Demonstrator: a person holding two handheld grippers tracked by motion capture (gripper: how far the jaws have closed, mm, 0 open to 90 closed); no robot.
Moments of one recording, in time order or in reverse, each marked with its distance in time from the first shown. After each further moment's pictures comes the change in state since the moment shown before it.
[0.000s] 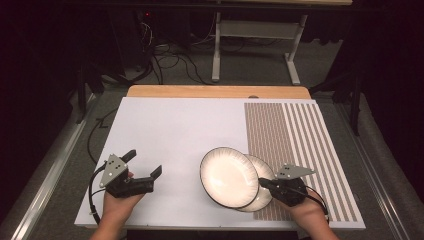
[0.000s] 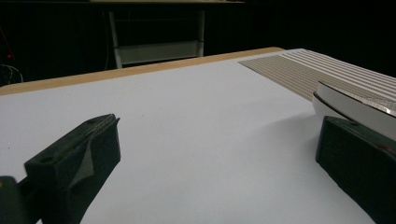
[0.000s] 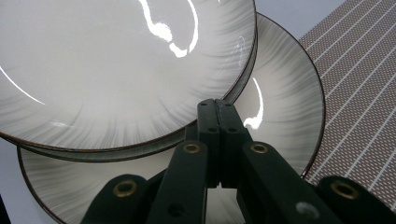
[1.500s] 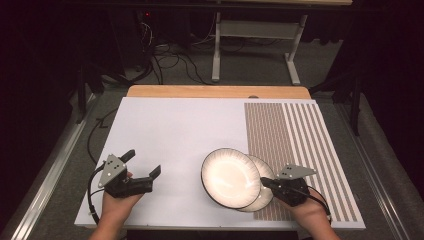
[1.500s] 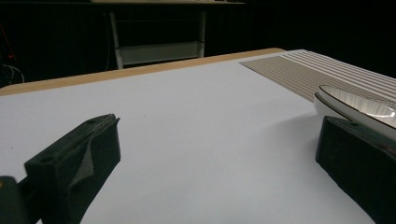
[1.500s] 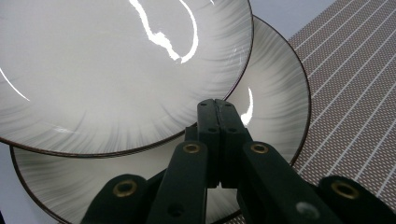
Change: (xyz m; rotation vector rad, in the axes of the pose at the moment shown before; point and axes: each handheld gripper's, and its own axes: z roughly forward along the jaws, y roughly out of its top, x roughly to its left) left arm 0.002 0.000 -0.002 -0.003 0.003 -0.004; right arm -0.002 -0.001 -0.004 0.000 -0.020 -0.001
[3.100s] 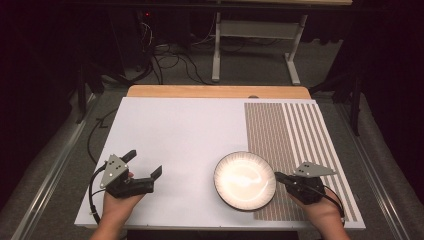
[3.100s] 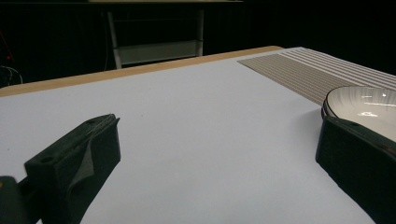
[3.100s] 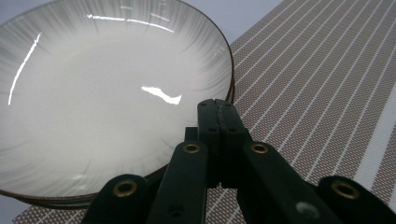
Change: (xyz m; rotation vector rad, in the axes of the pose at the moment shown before) left arm -0.003 0.000 0.001 0.005 -0.006 0.014; right arm -0.019 -0.006 -0.027 -0.042 -0.101 0.042
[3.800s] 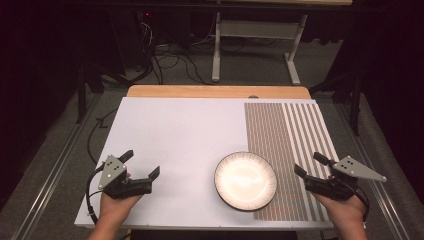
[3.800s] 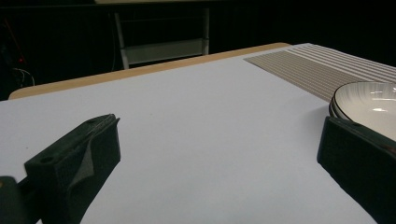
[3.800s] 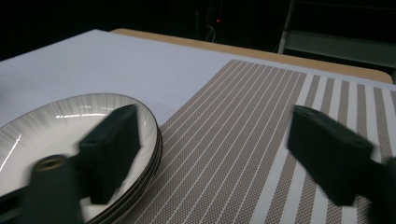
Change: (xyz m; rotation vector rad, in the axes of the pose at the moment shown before) left arm 0.001 0.002 -0.006 0.010 0.031 0.020; right arm -0.038 -0.004 -0.050 -0.316 -0.118 0.135
